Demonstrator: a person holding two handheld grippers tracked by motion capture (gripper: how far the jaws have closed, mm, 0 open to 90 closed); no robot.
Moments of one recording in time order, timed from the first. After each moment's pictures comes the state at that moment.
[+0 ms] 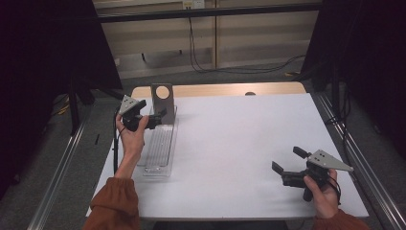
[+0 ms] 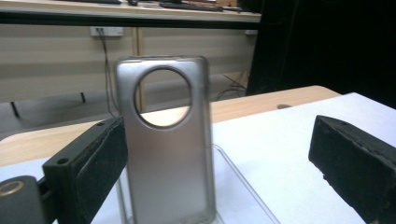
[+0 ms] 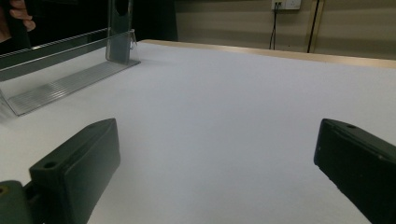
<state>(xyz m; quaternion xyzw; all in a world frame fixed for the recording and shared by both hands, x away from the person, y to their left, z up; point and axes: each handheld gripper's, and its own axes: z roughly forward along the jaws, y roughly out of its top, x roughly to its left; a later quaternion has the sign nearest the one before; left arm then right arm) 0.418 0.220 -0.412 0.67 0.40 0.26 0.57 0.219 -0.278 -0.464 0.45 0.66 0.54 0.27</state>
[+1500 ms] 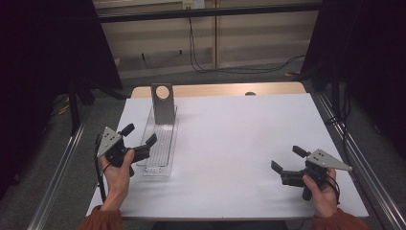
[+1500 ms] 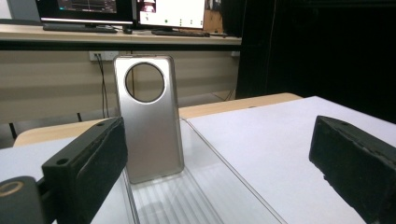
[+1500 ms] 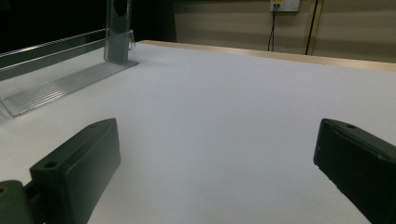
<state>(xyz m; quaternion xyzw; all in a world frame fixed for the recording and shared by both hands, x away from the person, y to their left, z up) 0.312 0.250 -0.417 0.65 0.37 0.27 0.61 0.221 -0.276 -0.464 0.45 0.66 0.54 0.27</state>
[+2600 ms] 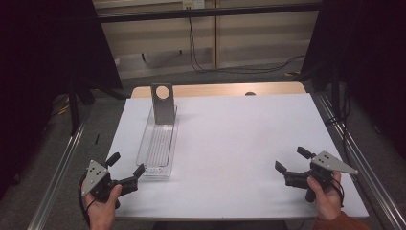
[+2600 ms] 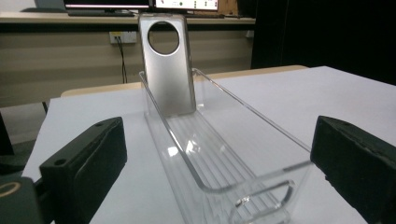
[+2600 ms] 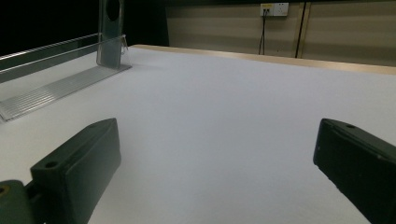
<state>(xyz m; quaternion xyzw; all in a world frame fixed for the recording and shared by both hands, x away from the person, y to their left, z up) 0.236 0.284 -0.444 0.67 0.40 0.30 0.56 0.213 -0.284 -0.462 0.45 0.65 0.53 0.28</state>
